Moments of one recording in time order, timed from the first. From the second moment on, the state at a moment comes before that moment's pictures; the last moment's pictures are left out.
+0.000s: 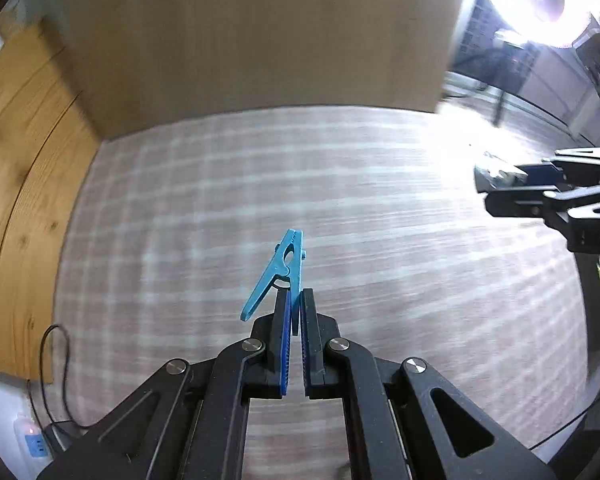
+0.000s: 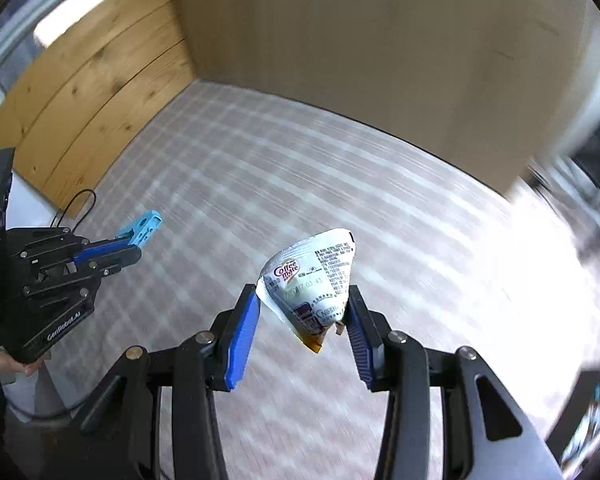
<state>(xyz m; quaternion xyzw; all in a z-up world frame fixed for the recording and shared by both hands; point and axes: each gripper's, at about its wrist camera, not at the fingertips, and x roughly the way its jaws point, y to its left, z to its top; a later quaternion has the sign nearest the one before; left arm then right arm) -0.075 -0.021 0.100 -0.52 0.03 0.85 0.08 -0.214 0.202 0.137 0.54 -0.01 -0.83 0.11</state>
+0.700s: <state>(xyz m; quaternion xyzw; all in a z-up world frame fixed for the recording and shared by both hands) -0.035 0.317 0.148 -0.46 0.12 0.82 0.33 0.081 0.509 0.163 0.50 -0.17 -0.83 -0.19</state>
